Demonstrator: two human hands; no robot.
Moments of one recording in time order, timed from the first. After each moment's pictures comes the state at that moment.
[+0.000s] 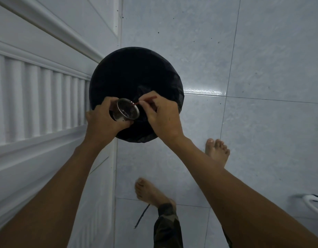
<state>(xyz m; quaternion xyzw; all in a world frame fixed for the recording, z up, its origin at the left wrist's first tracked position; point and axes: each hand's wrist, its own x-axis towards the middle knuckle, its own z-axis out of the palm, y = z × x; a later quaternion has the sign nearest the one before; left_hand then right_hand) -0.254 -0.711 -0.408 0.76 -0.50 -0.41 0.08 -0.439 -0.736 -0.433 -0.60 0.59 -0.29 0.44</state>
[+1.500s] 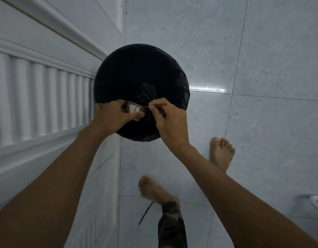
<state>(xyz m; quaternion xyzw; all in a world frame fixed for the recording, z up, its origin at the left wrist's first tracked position) -0.251 -0.743 -0.423 0.72 -0.51 -0.46 -0.11 -0.443 -0.713 -0.444 -0.58 0.64 -0.28 0.43</state>
